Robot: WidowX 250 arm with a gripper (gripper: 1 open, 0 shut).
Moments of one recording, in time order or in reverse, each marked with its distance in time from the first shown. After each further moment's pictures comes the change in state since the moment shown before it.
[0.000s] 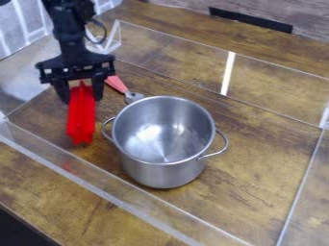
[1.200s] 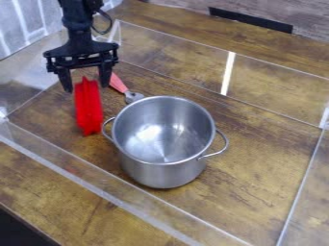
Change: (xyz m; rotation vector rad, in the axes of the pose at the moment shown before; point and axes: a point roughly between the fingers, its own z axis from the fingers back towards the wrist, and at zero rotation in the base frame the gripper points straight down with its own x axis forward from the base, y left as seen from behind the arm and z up) arm 0.029 0.006 -0.005 0.060 0.004 0.125
